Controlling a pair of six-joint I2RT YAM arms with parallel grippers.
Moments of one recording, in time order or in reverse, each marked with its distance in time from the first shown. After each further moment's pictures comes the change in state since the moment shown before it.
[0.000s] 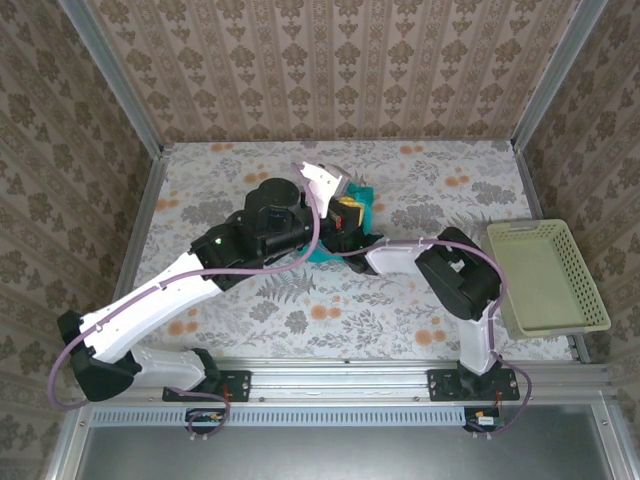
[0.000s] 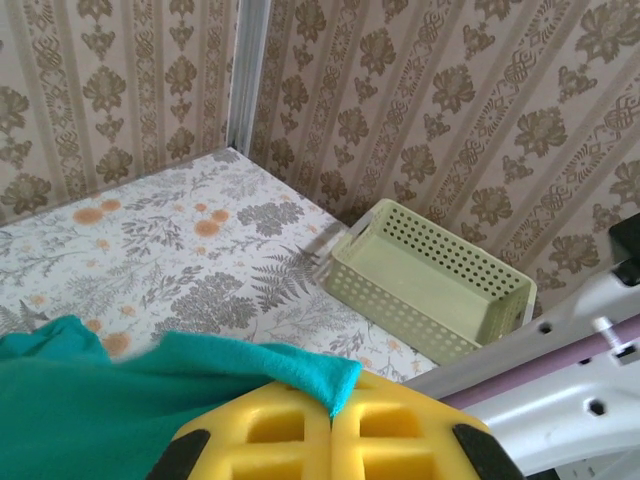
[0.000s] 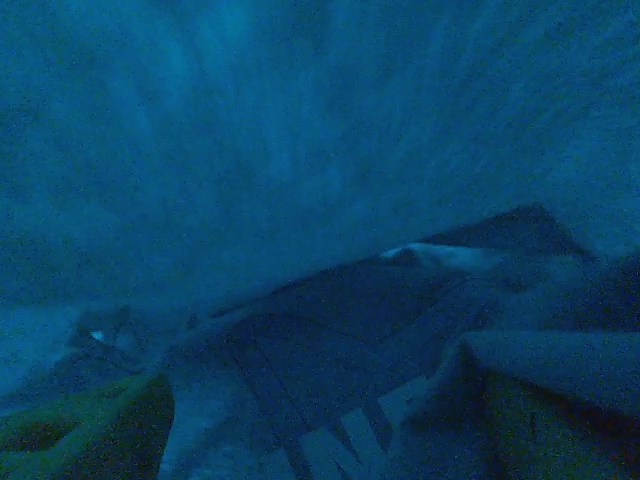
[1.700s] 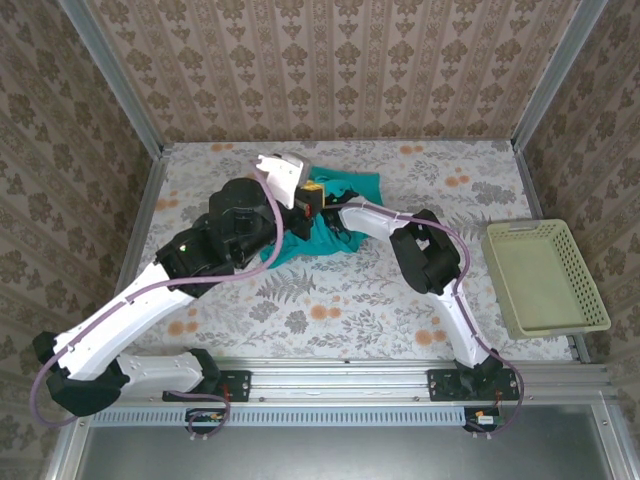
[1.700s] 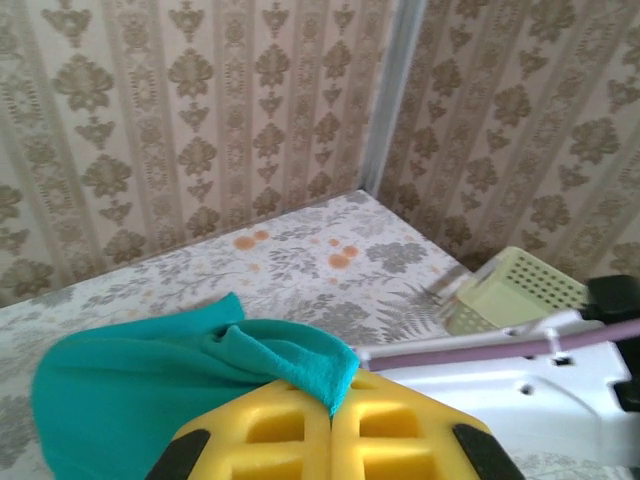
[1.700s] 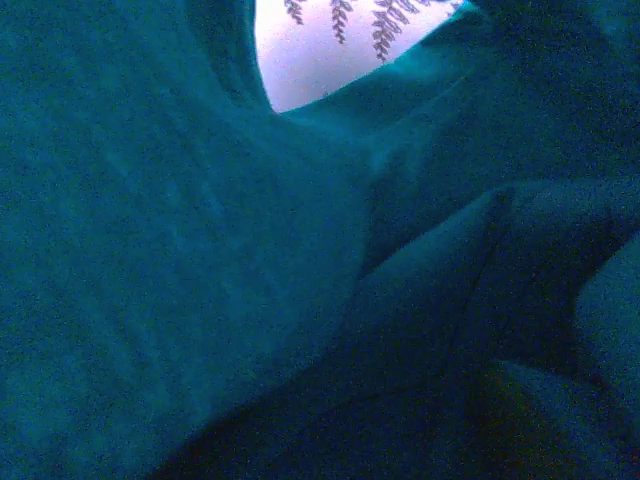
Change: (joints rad) left arm 0.049 -0.108 0.021 -0.109 -0.279 0.060; right arm -0.075 0.349 0.671 -0.888 0.075 0.128
